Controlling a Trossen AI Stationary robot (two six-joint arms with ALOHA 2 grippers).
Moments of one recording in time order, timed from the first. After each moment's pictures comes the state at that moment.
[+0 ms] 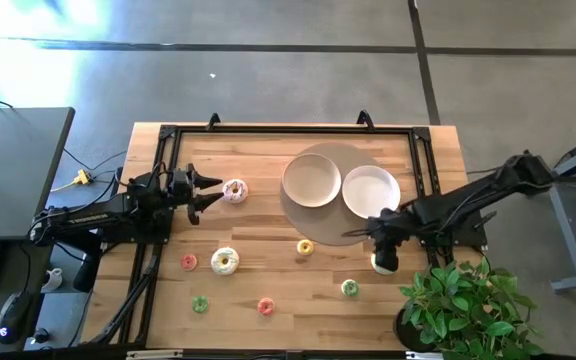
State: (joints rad) left arm 0.26 0.12 0.04 0.11 0.04 -0.20; right arm 0.29 1.14 0.55 -0.61 -0.12 0.63
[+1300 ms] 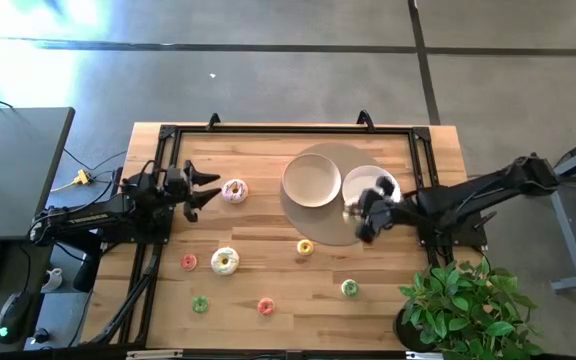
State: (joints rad) left arm 0.26 0.12 0.04 0.23 0.03 -0.21; right arm 0.17 1.06 0.63 -0.49 0.58 0.47
